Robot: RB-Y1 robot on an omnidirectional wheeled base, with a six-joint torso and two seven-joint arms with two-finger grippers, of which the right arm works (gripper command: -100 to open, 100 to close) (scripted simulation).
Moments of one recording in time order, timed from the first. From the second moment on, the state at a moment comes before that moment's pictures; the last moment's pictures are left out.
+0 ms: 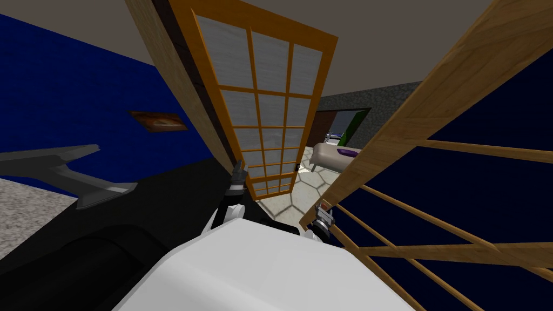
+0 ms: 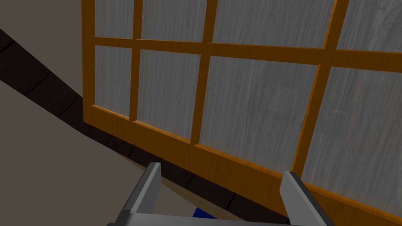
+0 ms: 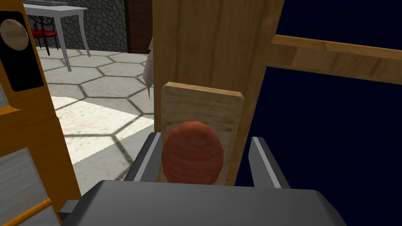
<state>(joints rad) 0.14 -0.05 0.11 -0.93 -0.86 -0.99 -0.98</state>
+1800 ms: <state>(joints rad) 0.07 0.03 -0.18 -0.87 -0.91 -1.03 -0.94</state>
